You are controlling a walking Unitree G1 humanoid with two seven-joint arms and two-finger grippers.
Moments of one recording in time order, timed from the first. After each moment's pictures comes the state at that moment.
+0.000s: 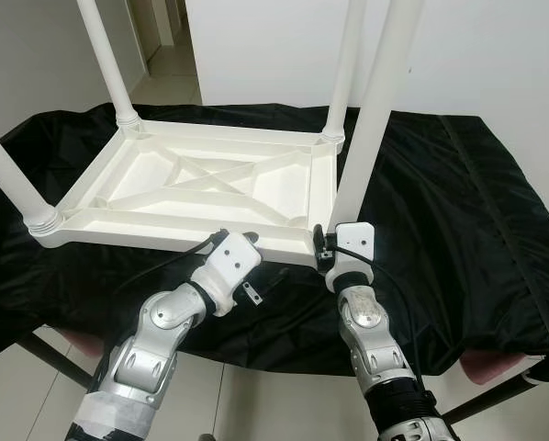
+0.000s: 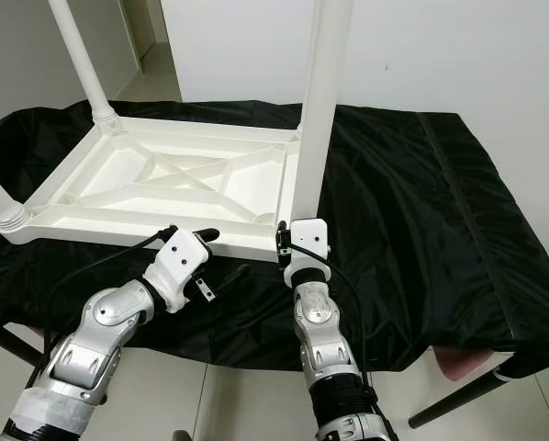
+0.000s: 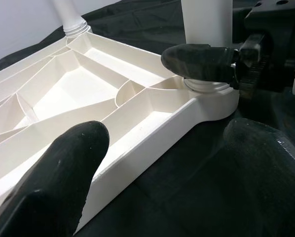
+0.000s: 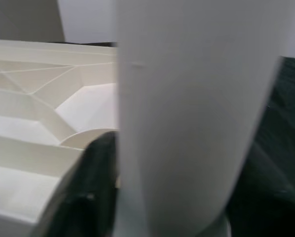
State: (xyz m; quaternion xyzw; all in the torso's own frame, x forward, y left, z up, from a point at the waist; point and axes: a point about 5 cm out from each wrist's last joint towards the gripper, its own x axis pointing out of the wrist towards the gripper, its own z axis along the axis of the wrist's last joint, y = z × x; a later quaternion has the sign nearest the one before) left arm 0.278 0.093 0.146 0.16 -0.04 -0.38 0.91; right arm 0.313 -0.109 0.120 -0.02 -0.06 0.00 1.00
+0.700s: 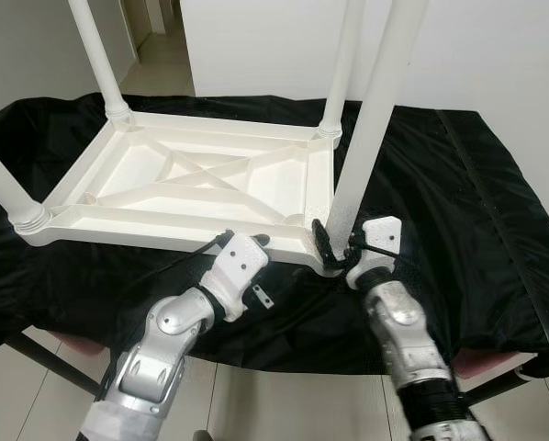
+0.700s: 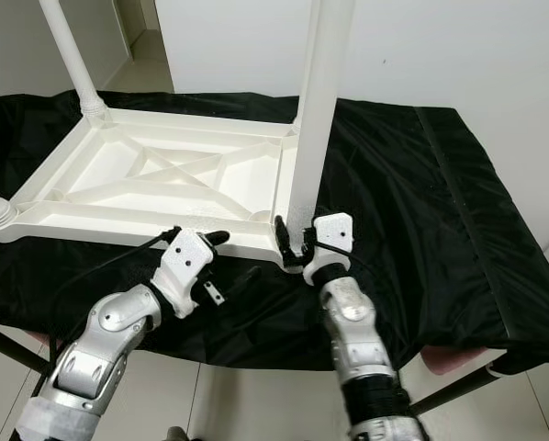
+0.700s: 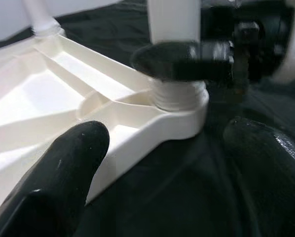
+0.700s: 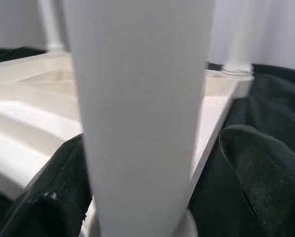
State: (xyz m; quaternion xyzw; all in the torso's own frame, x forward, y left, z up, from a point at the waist) left arm 0.264 0.078 0.149 0.12 -0.03 -0.41 0.90; right arm 0.314 -0.143 0.141 -0.03 -0.10 0.20 0.97
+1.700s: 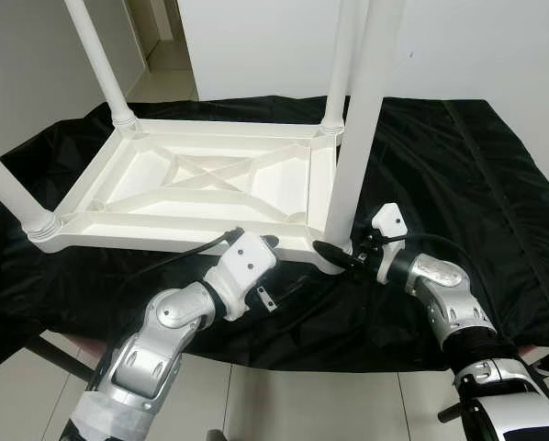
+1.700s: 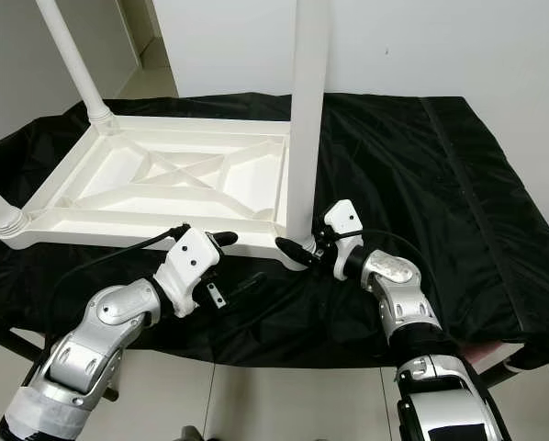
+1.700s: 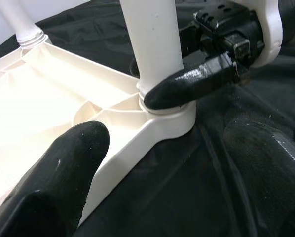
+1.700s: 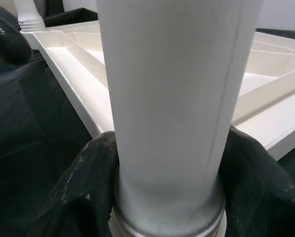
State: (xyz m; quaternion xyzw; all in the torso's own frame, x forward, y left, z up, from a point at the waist) left arm 0.265 0.074 0.163 0.15 -0.04 -0.44 0.88; right arm 0.335 -0.167 0.137 -0.10 -0.02 0.42 0.90
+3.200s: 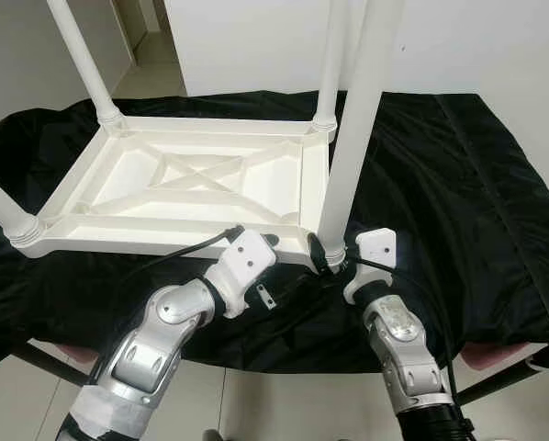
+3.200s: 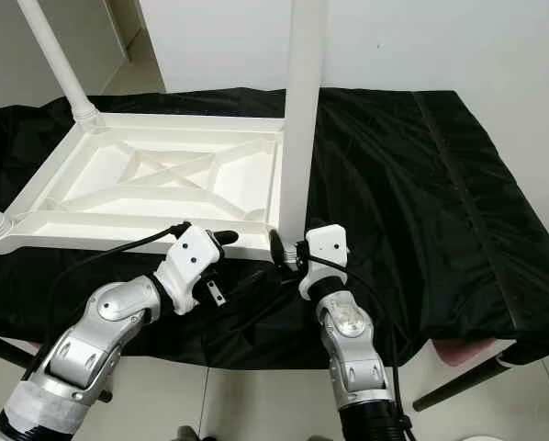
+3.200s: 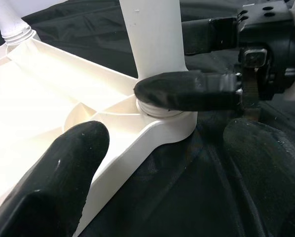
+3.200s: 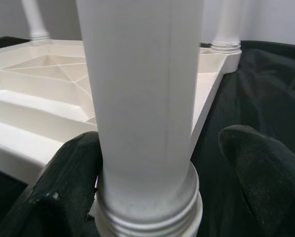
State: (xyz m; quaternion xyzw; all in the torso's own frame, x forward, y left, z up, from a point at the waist) left arm 0.268 0.077 0.162 0.15 -0.03 -0.45 0.88; right arm 0.287 -0.127 0.135 -0.04 -0.08 0.16 0.98
